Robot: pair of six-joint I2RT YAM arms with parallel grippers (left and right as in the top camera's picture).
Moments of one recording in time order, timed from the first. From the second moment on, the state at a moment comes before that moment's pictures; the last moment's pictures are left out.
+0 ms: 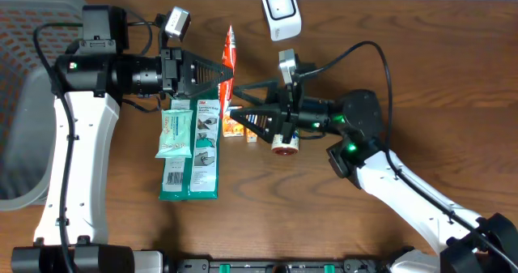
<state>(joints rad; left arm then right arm) 0.02 1.54 1.56 -1.08 1.49 -0.17 0.56 1.47 0.85 0.96 -0.91 0.84</state>
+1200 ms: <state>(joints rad) 0.02 1.54 1.56 -1.08 1.49 -0.17 0.66 1.47 0.85 0.88 -0.62 0.73</state>
